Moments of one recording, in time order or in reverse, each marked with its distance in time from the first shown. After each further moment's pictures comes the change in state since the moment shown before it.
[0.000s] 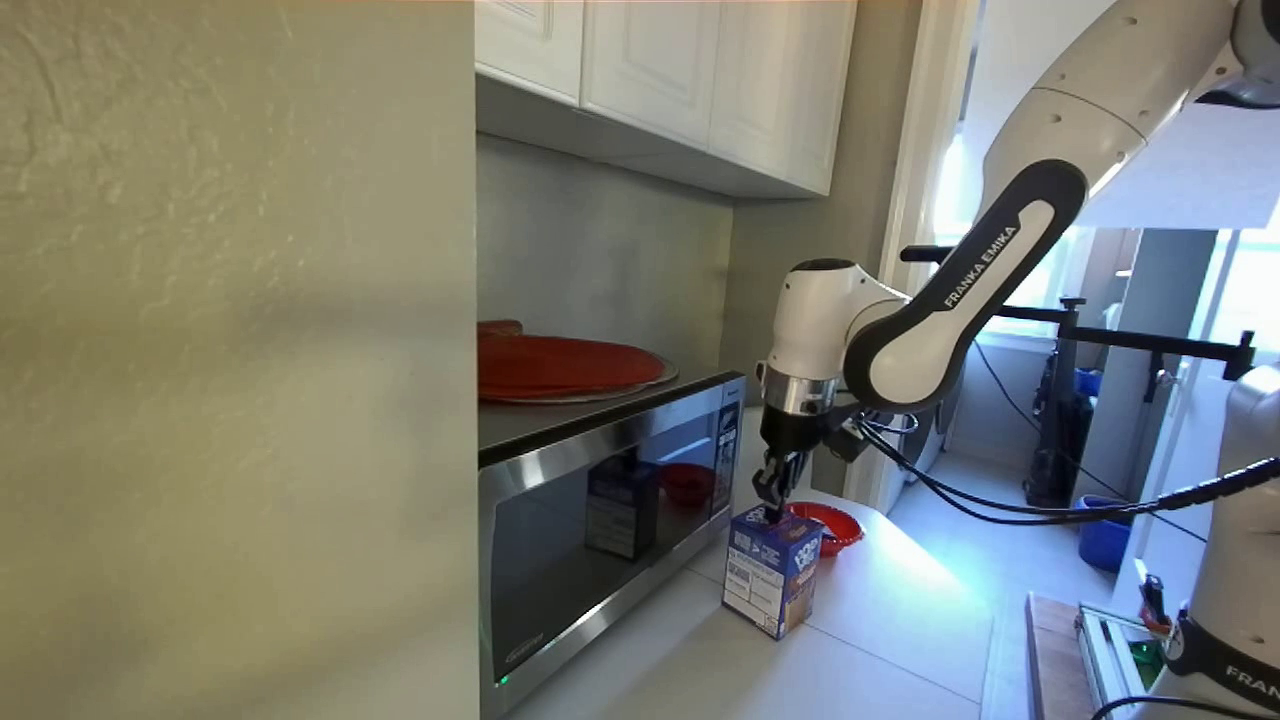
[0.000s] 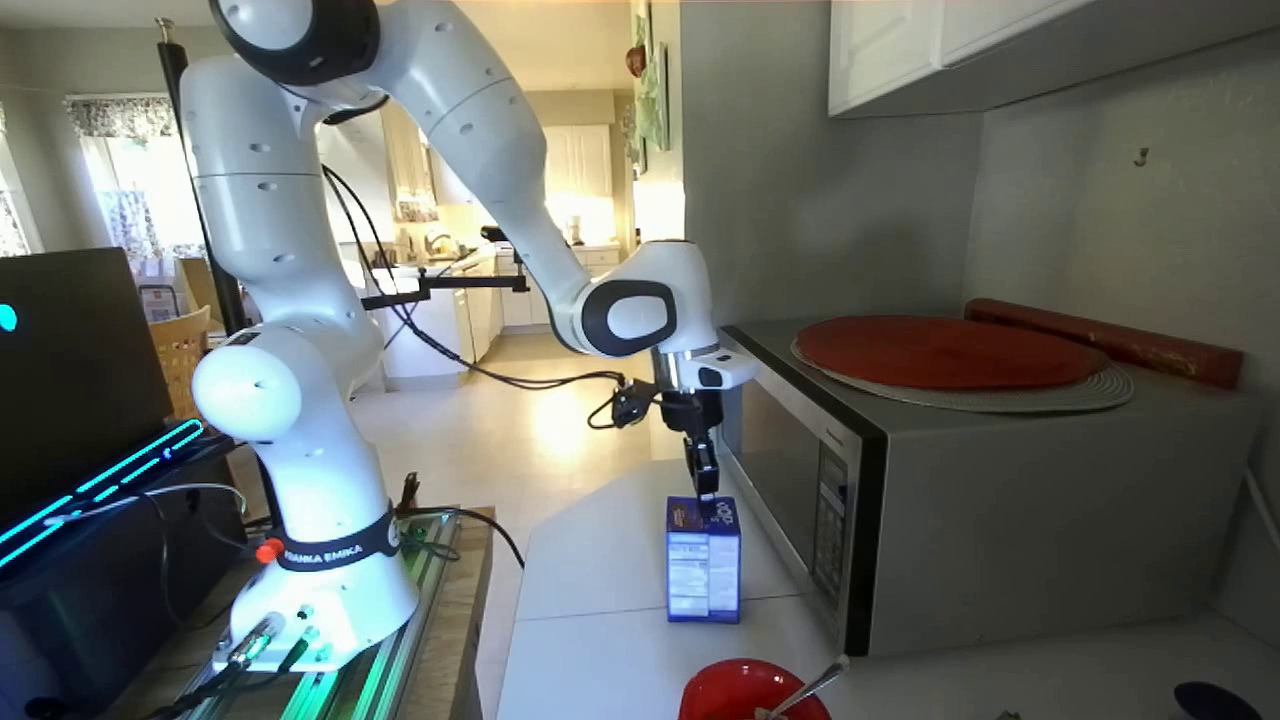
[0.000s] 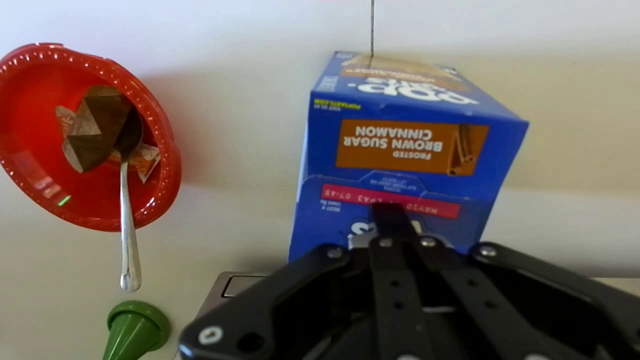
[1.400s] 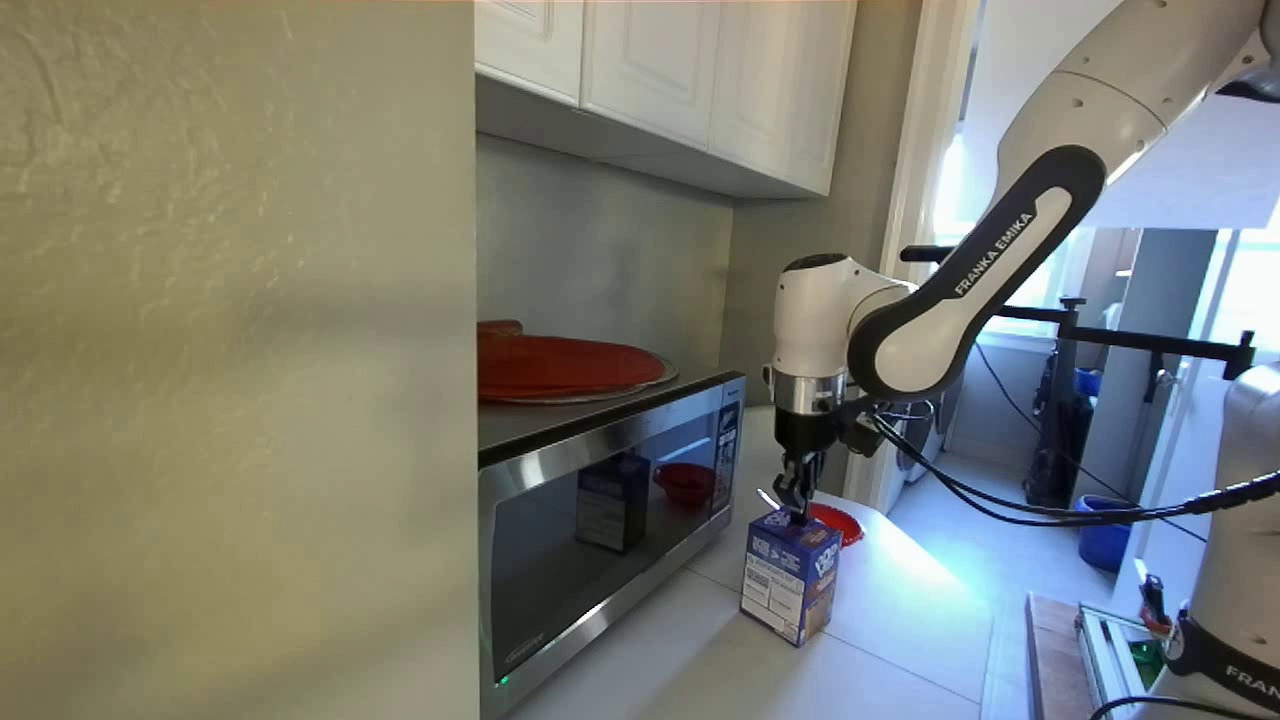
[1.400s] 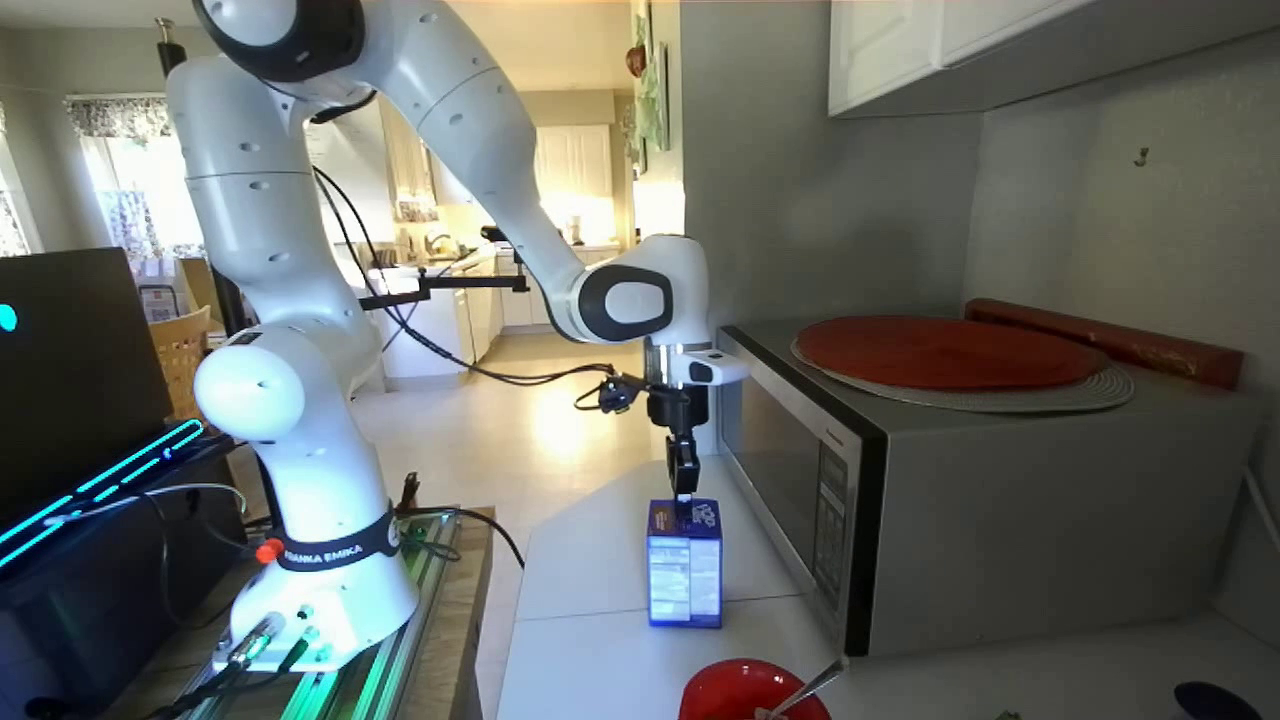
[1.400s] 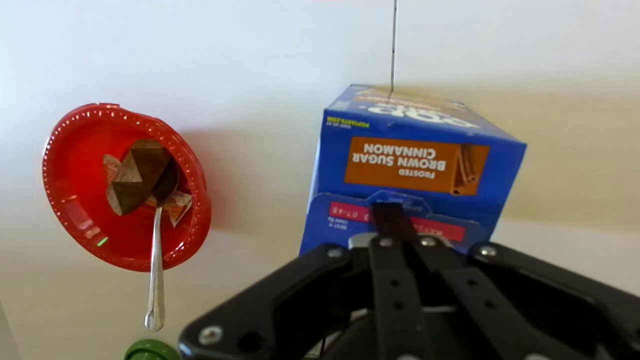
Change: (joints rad) arm 0.021 -0.047 0.000 -0.001 0.001 -0.172 -0.013
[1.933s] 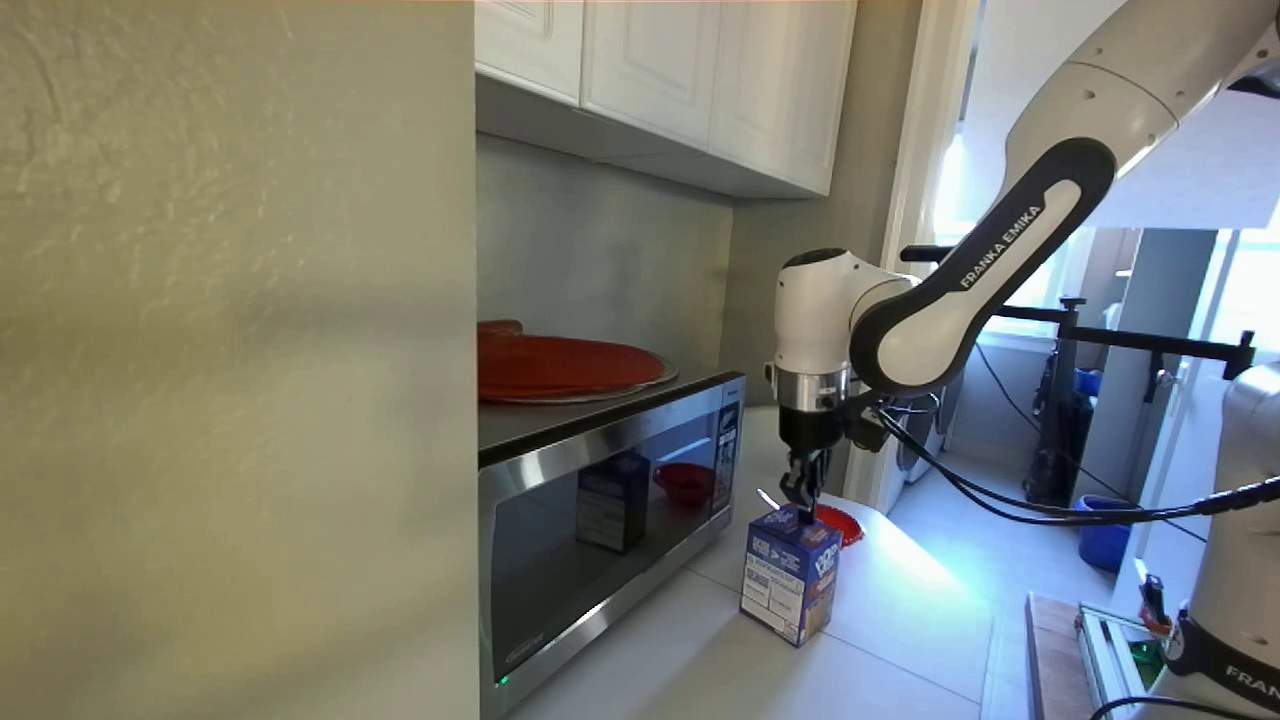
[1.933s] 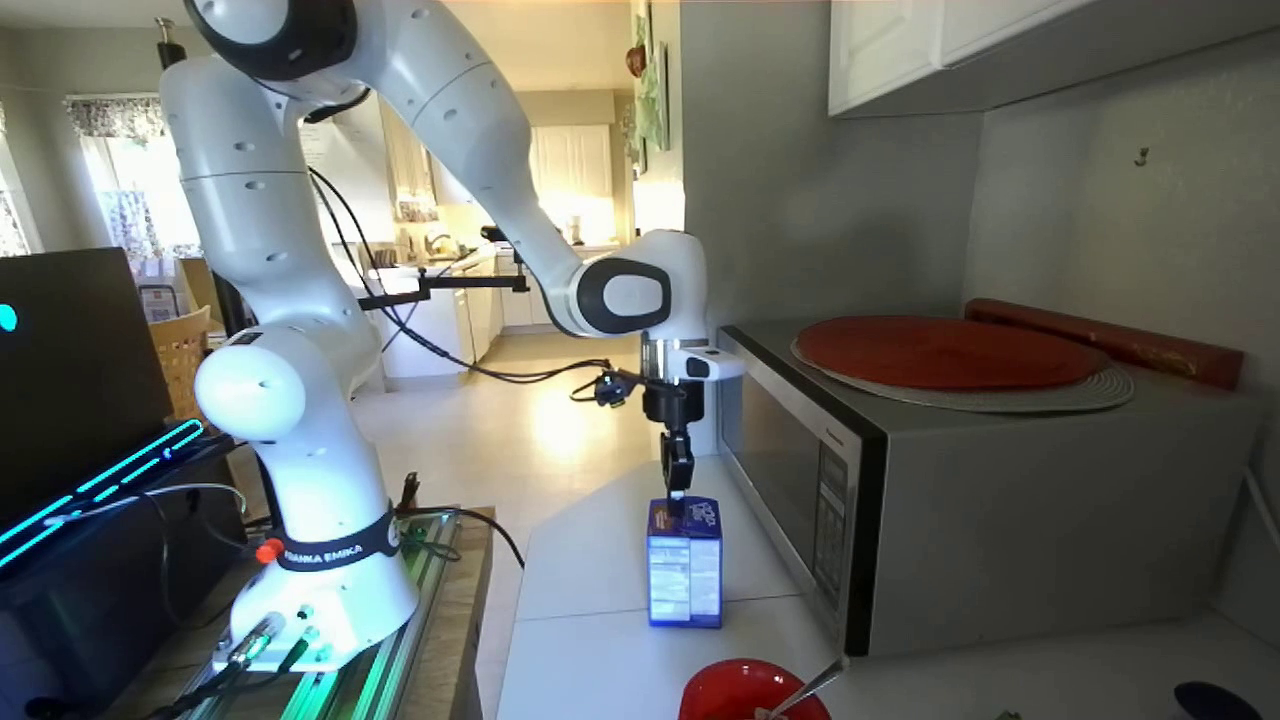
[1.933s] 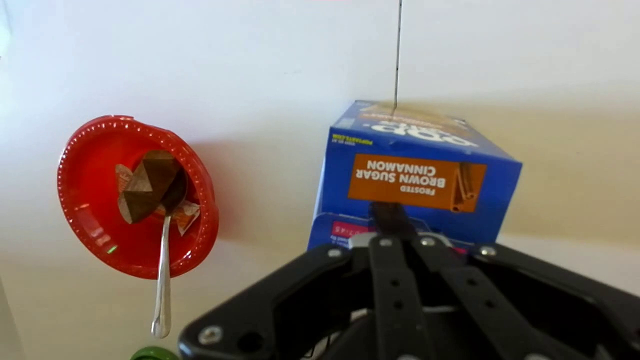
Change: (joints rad) arm 0.008 -0.021 0.002 -0.001 0.002 -0.054 -0.007
